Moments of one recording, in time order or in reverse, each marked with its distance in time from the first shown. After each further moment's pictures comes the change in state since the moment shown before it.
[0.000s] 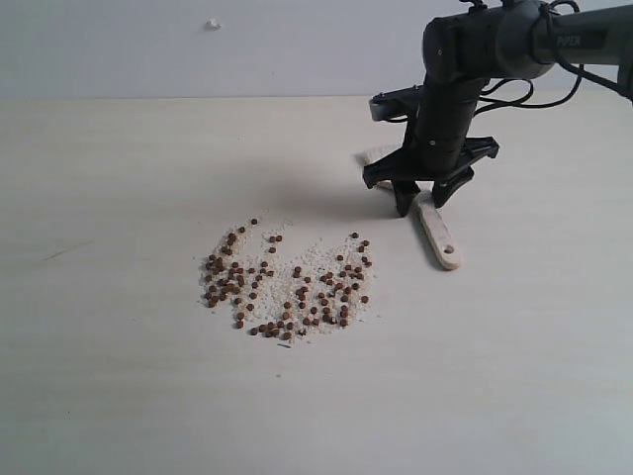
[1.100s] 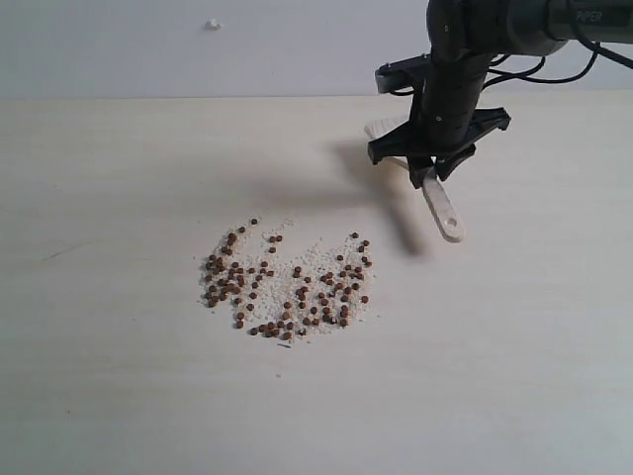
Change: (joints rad) left arm 0.000 0.000 0.000 0.000 0.000 0.000; right arm 0.006 -0.065 0.000 -0.085 -0.018 0.068
